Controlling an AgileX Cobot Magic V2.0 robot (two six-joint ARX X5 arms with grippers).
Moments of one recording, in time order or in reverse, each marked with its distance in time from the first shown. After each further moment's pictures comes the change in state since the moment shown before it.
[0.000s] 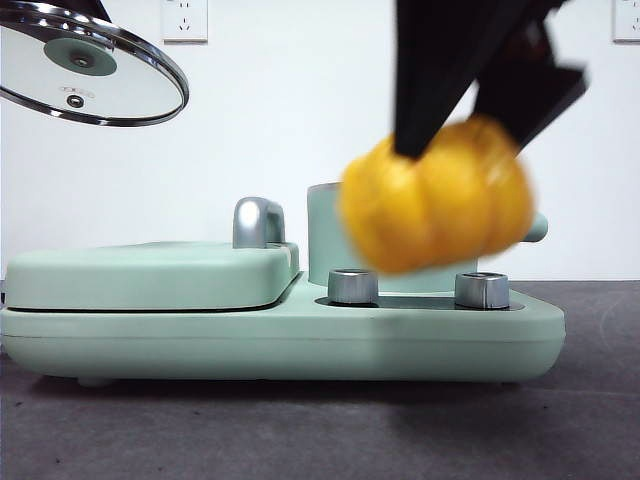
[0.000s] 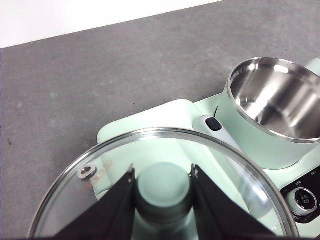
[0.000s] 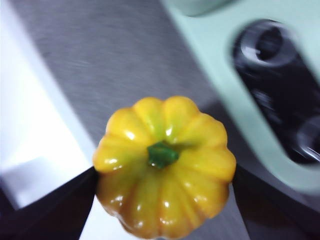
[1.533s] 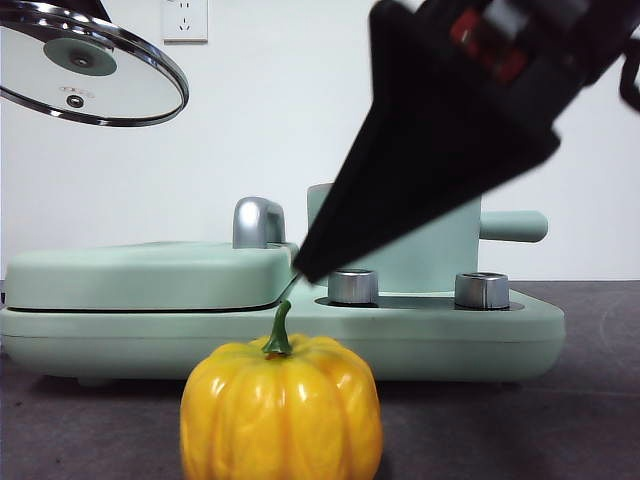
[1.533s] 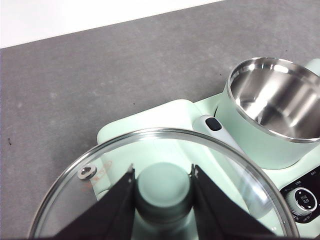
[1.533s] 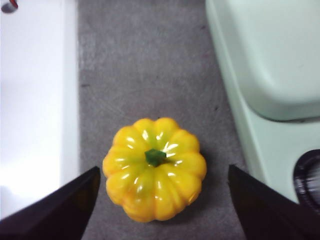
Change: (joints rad) left arm 0.000 0.000 0.000 0.000 0.000 0.000; right arm 0.039 -0.082 -0.449 0.727 -0.195 -0.362
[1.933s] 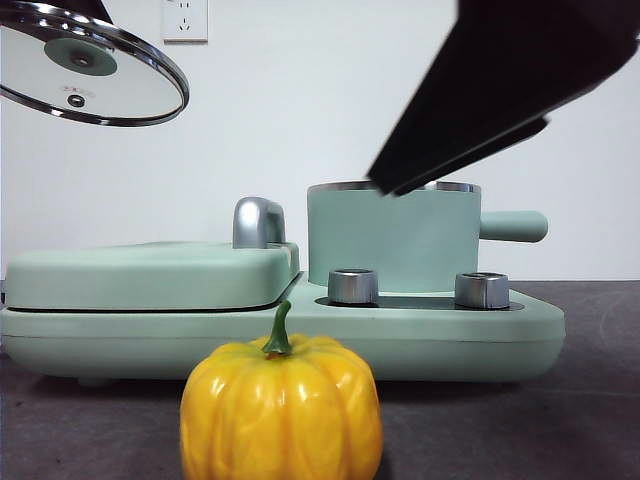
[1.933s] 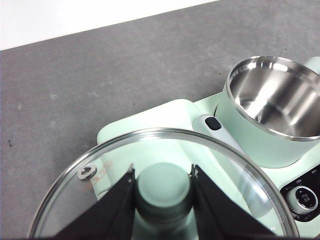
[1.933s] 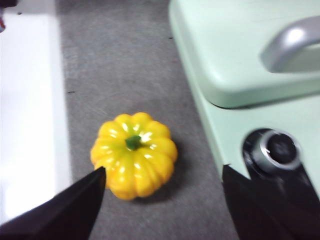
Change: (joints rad) left arm 0.000 0.000 0.000 0.000 0.000 0.011; right arm -0.072 -0.168 -0.002 -0.096 0.000 0.000
